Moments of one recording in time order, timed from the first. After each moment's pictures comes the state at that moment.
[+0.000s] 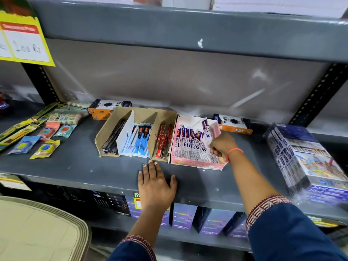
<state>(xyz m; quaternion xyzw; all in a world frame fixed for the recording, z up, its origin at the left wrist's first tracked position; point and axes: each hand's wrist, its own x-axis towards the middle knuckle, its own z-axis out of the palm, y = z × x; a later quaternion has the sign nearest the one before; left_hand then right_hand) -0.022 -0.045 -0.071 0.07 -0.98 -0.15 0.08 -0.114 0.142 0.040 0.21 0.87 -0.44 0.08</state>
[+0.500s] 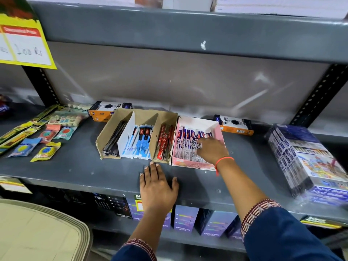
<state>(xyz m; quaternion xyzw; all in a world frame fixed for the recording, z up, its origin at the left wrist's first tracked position) -0.022 -0.046 -0.071 0.07 -0.98 -0.15 0.08 -0.109 0.110 0.024 0.01 0.99 -0.11 0.07</state>
